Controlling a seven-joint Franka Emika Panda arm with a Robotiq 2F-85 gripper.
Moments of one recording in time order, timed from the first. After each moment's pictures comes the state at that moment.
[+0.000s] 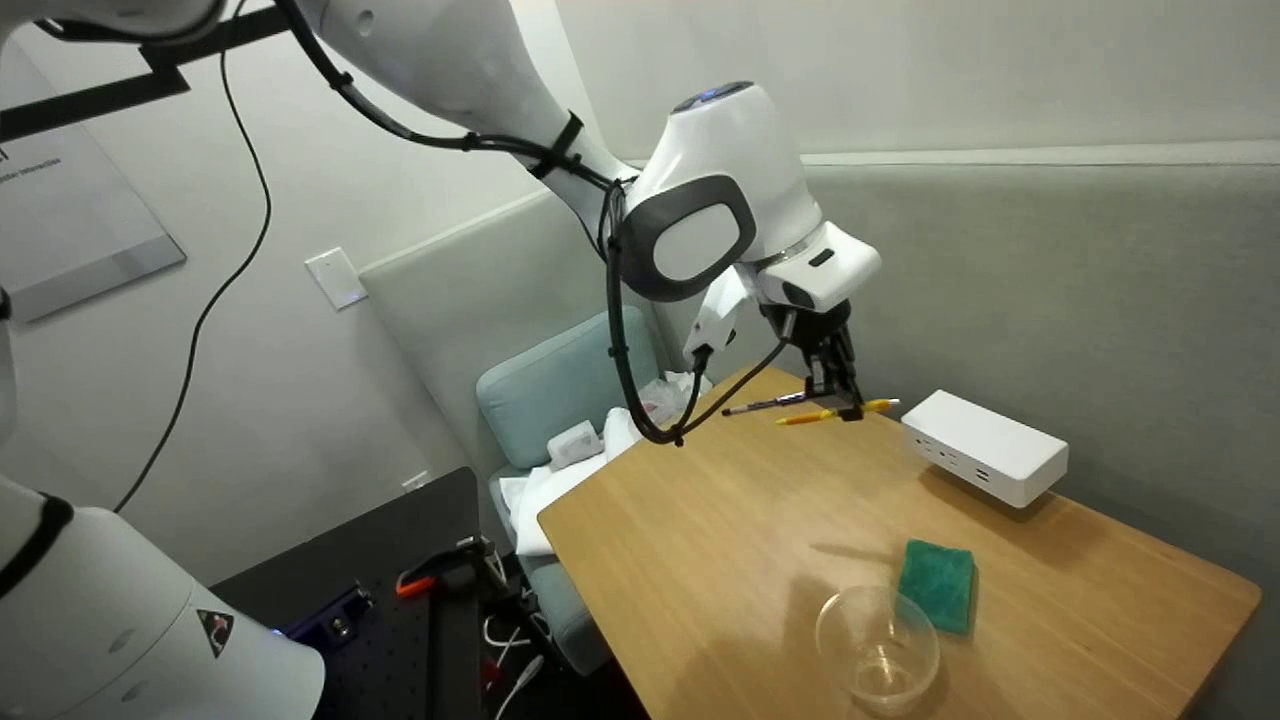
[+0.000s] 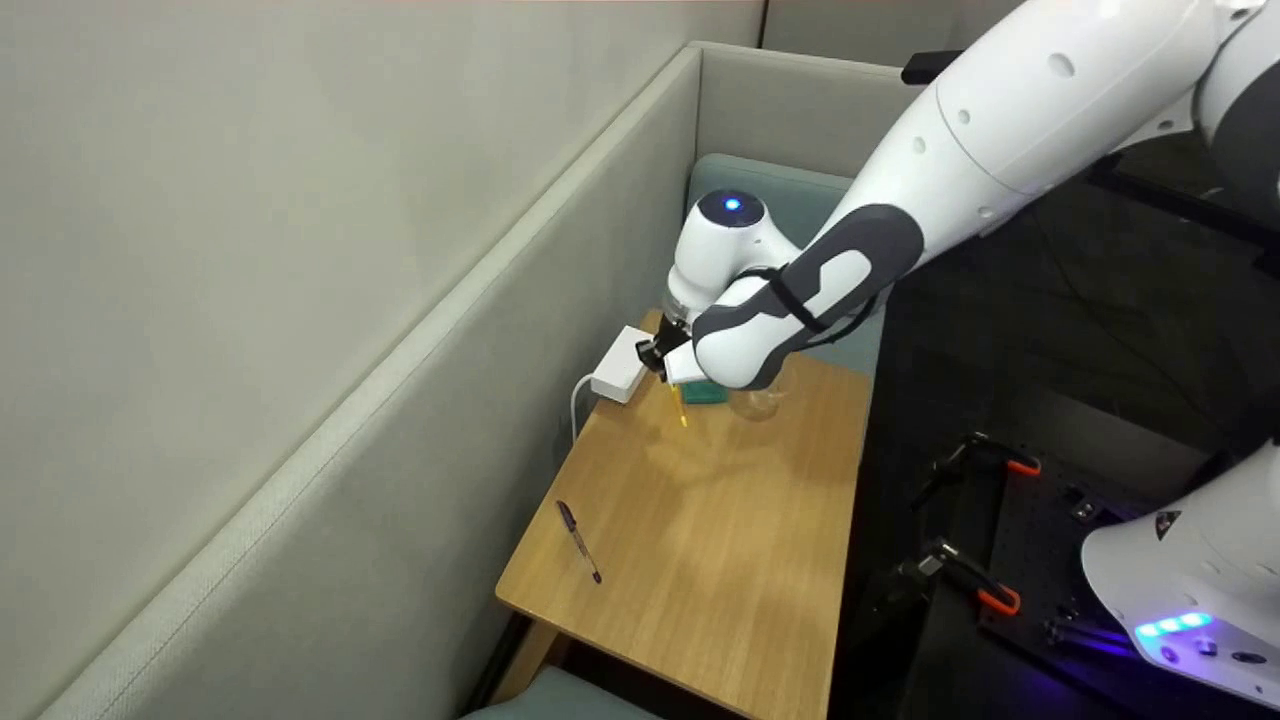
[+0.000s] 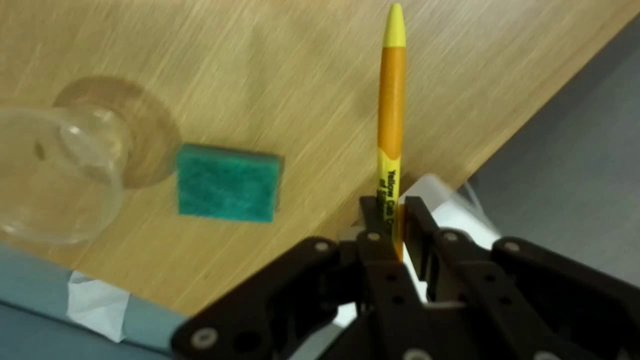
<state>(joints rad) 0.30 0.65 -0.25 -2.04 0.20 2.87 0.66</state>
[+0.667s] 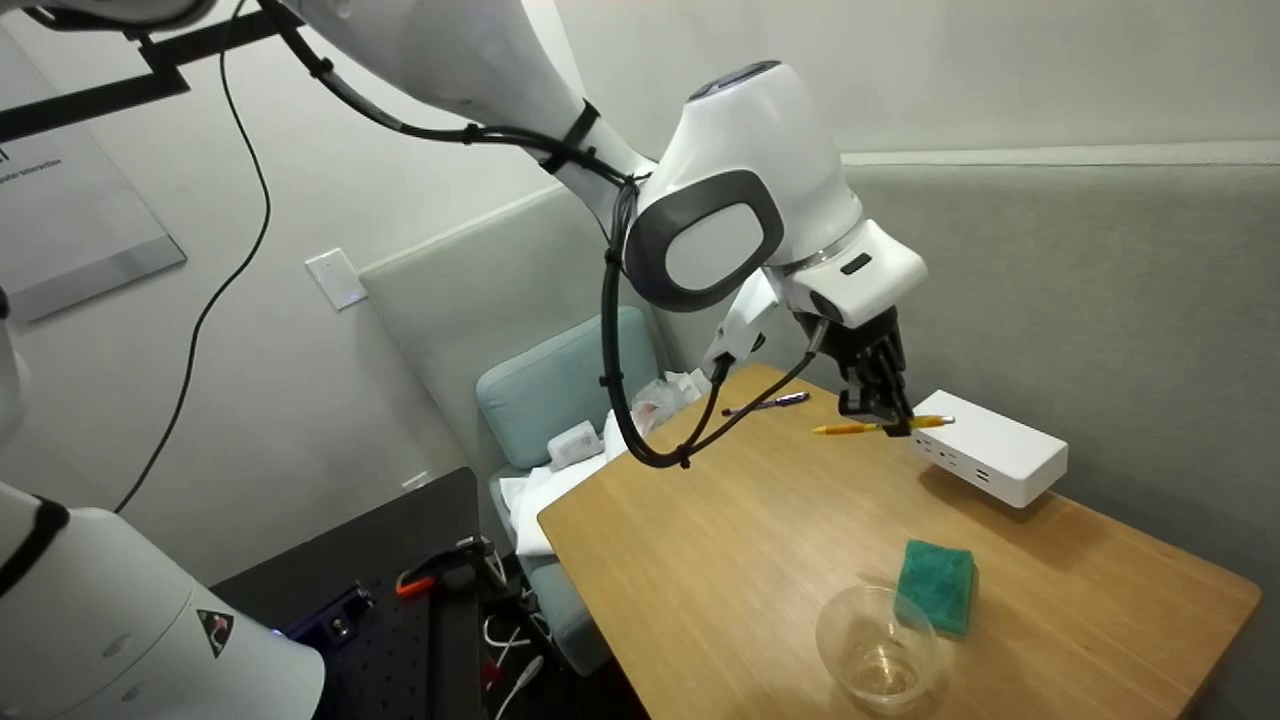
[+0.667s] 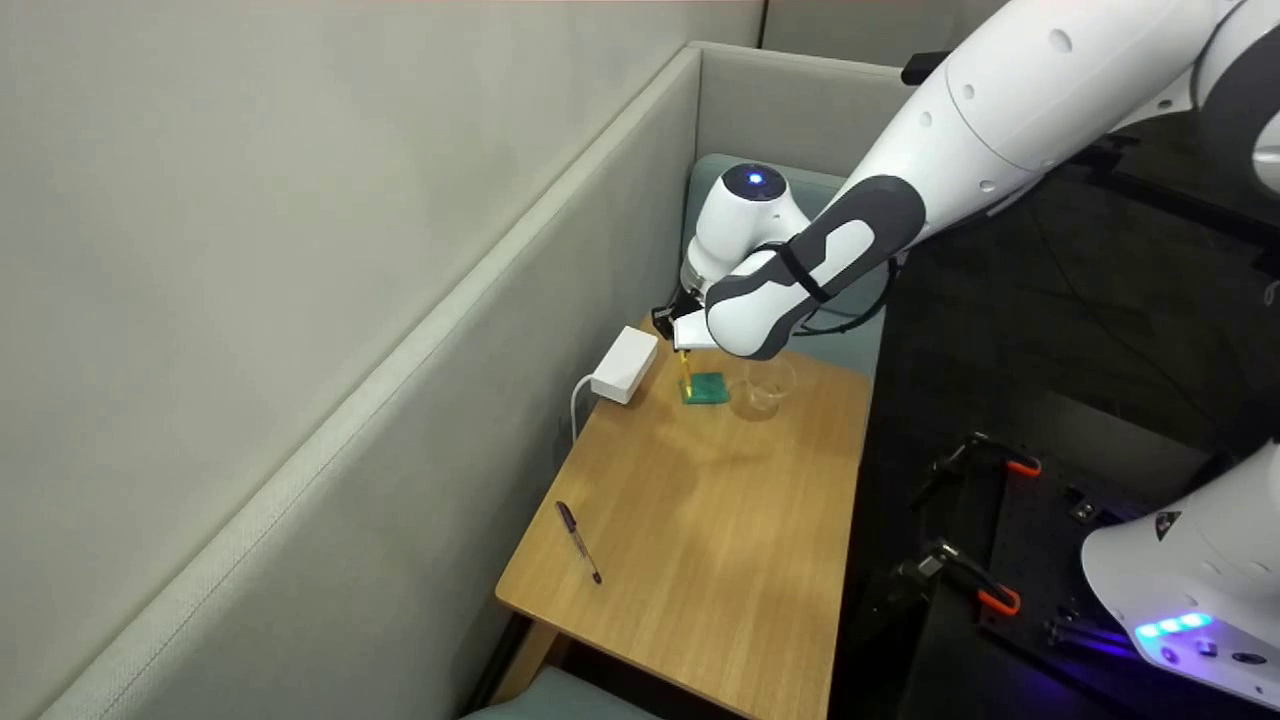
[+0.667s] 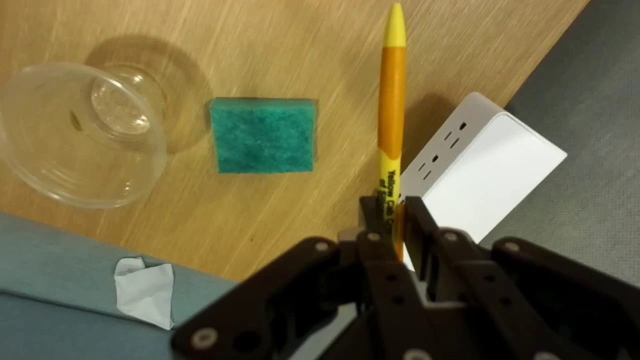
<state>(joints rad) 0.24 0.64 -0.27 -2.04 0.21 2.91 0.73</state>
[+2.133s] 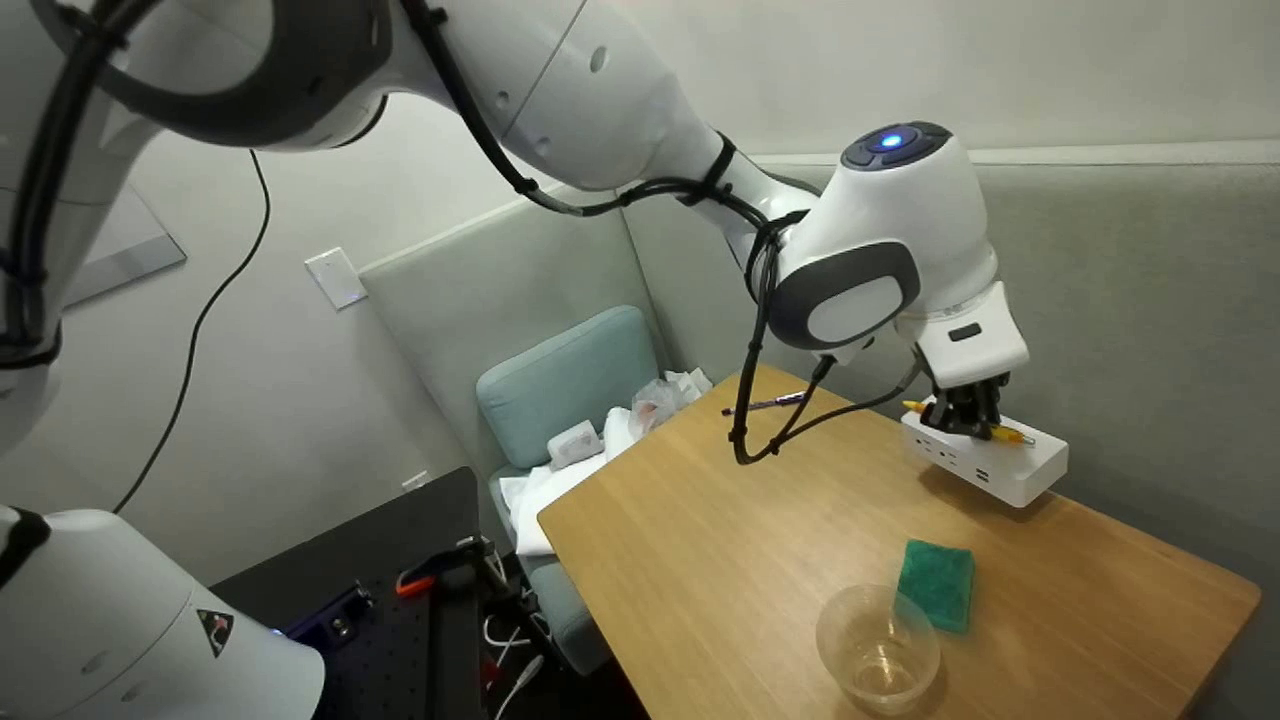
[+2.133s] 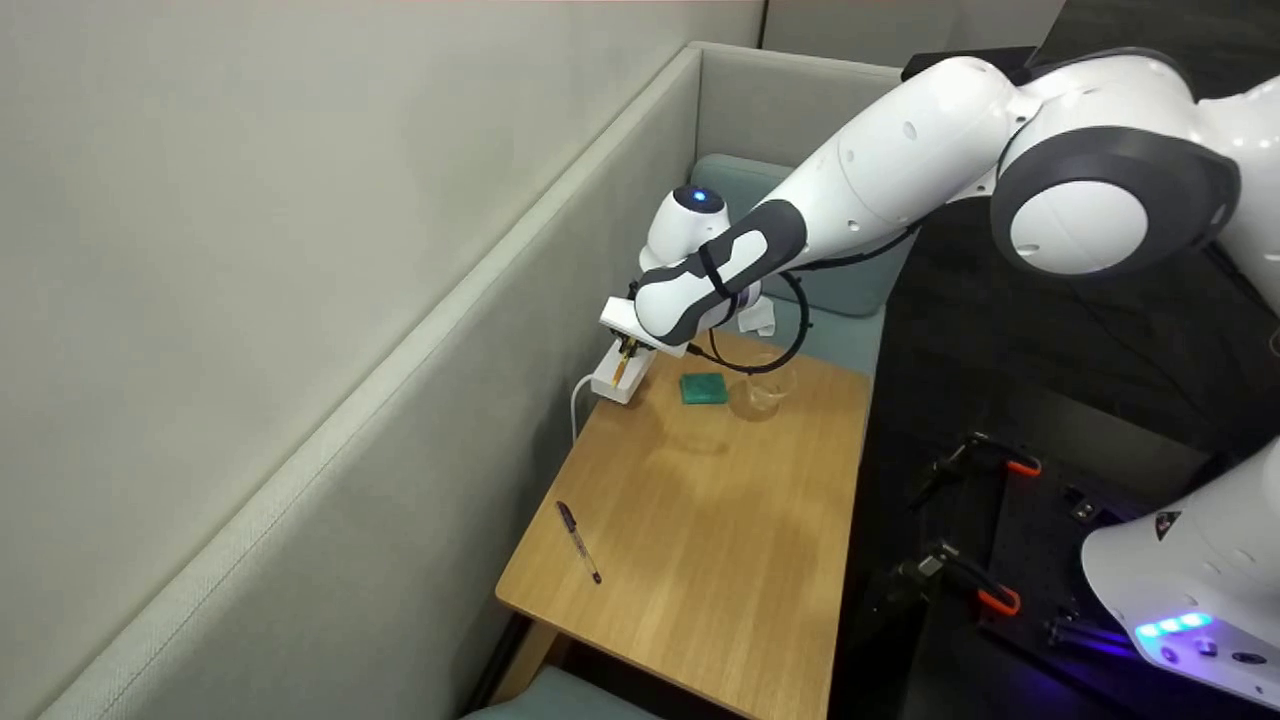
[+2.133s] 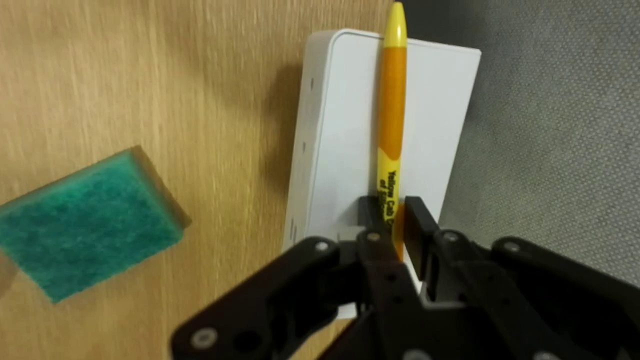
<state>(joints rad) 0.03 1.00 -0.08 -1.55 0.36 2.83 0.95</state>
